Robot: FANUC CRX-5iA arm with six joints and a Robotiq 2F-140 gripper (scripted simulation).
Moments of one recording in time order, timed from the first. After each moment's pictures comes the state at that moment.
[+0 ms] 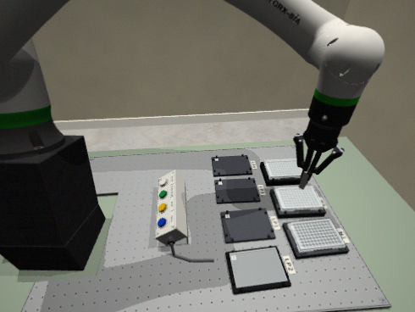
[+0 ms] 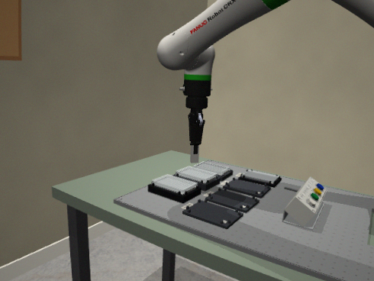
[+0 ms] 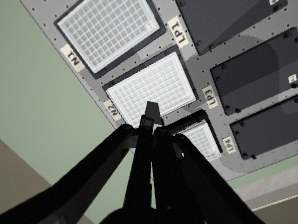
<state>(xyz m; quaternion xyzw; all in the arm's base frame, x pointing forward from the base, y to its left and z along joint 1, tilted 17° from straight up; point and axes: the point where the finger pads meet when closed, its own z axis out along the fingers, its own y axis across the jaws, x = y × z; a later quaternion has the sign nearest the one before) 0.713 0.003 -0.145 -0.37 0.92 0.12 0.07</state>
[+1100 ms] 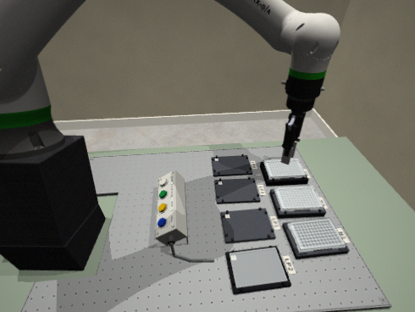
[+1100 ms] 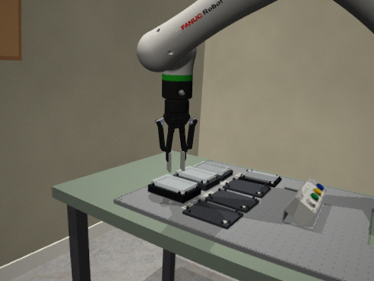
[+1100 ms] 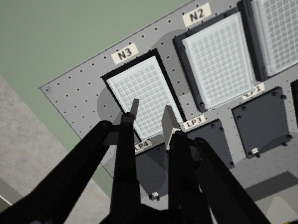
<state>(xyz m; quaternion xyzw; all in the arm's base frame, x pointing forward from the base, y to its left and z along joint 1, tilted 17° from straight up) 0.715 0.121 -0.108 -0.92 0.37 0.01 0.11</state>
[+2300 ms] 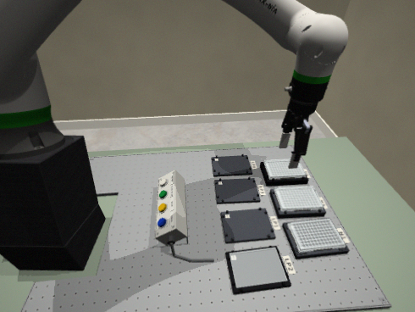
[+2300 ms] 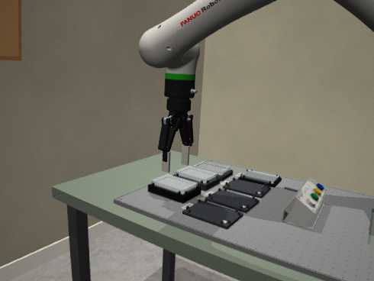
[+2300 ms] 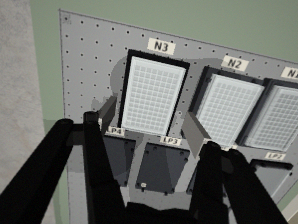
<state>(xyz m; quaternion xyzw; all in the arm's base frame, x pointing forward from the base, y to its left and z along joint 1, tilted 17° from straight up) 0.715 0.121 -0.108 -0.99 0.05 -0.02 0.15</state>
